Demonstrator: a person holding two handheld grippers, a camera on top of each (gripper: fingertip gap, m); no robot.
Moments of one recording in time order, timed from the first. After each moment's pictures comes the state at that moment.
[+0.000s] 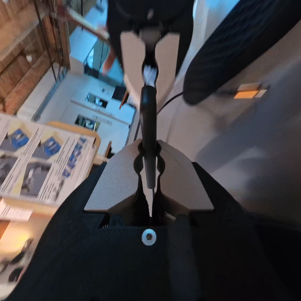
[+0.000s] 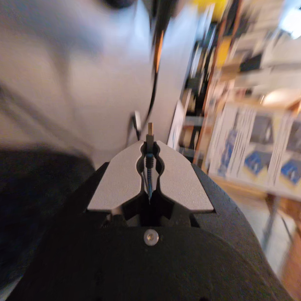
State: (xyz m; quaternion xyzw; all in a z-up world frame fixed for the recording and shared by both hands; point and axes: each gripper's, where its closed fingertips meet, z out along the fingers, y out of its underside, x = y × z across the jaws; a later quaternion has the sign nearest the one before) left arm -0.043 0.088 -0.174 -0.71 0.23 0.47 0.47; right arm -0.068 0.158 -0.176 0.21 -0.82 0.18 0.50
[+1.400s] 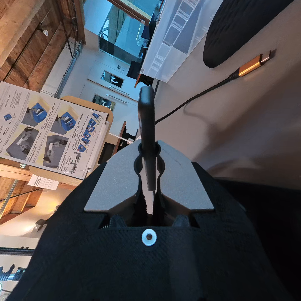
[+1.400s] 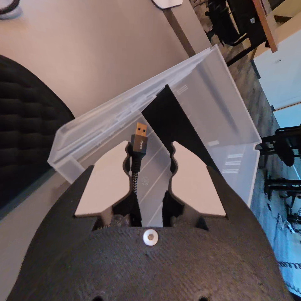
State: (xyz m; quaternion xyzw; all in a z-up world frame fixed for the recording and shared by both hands) left arm -0.074 0.061 -0.184 -0.71 0.18 0.53 0.43; right arm -0.073 0.387 -0.193 -0.33 -0.83 0.19 0.41
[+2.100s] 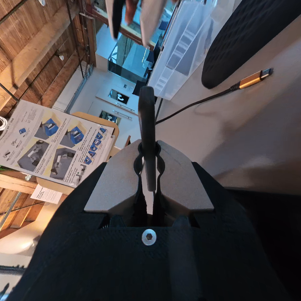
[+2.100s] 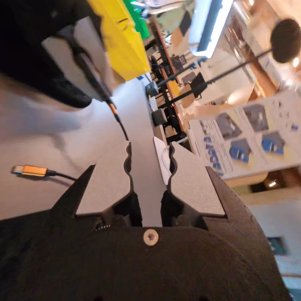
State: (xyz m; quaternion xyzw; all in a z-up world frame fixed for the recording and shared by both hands) left arm -0.058 0.067 -0.172 -0.68 0.20 0.53 0.47; right arm -0.037 0.159 -0.111 0.07 -0.75 0.39 0.53
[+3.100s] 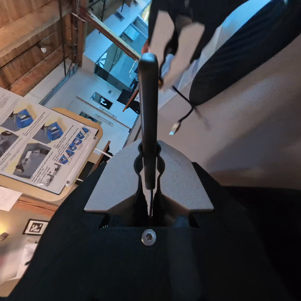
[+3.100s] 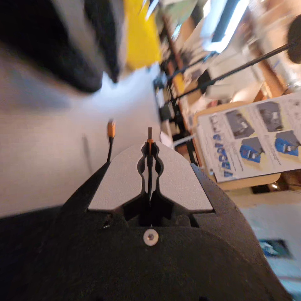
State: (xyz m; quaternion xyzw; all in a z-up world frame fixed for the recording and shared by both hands) left arm -0.046 0.061 -0.173 -0.70 0.18 0.45 0.53; right arm -0.051 0.154 -0.155 0.10 -0.77 0.33 0.54
